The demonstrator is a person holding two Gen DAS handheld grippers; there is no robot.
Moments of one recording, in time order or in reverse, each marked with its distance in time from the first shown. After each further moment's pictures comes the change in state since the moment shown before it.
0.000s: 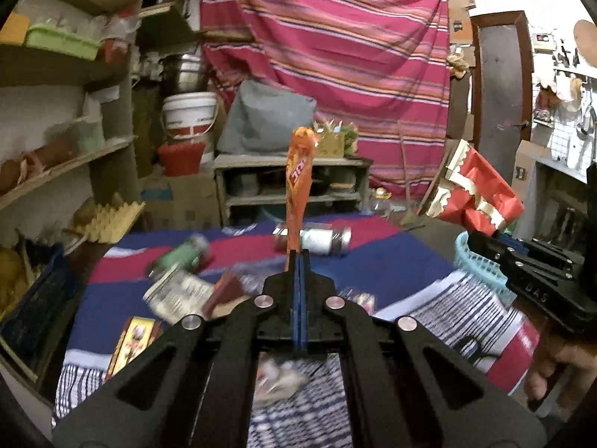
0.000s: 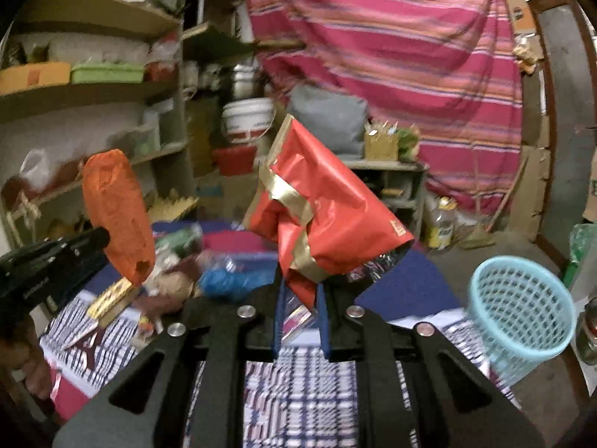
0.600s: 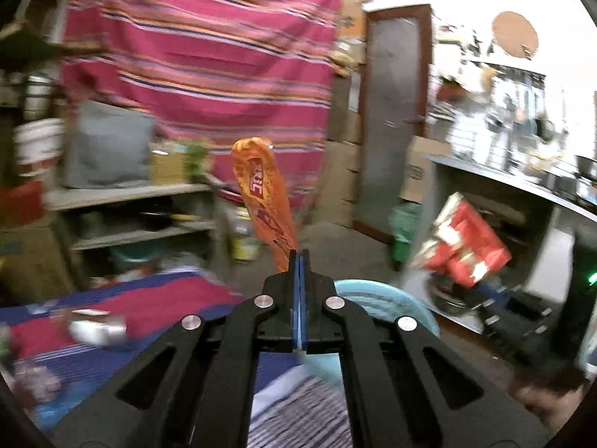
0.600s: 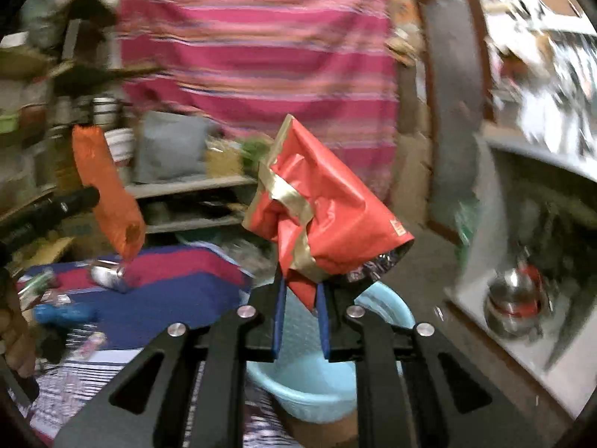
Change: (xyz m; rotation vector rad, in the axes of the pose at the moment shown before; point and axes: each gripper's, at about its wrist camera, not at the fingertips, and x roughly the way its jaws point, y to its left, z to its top) left arm 0.146 -0.253 0.068 0.106 -0.017 -0.485; right arm -0.026 -0.257 -0.013 0.200 0.014 -0.414
